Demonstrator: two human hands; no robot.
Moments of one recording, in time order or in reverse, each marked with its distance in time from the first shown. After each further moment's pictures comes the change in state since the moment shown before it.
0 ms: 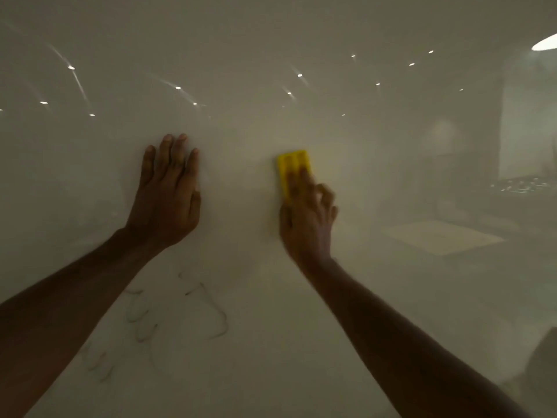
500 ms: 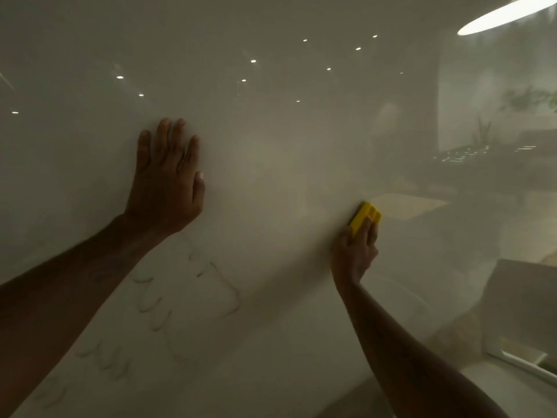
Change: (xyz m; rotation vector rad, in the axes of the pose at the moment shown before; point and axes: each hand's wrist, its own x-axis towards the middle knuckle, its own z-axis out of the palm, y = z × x) left_hand -0.013 -0.011 -0.001 -0.072 0.015 0.072; right_hand -0.118 0.063 0.005 0.018 0.148 0.930
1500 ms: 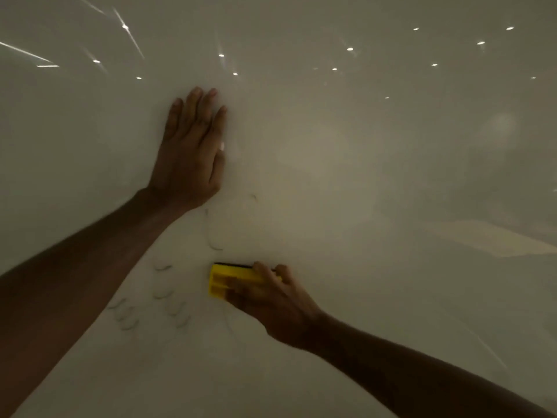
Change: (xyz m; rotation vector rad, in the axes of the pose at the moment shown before) left_hand -0.053 -0.082 -0.017 0.051 0.052 -0.098; right_hand -0.172 -0.062 0.050 -0.205 -0.637 -1.888
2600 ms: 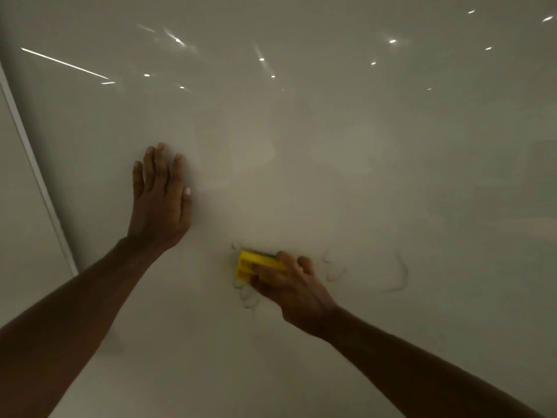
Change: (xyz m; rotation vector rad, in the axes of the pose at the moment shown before) left_hand -0.185 -0.188 -0.079 0.088 -0.141 -0.249; right_hand 0.144 -0.113 0.016 0.100 0.017 0.154
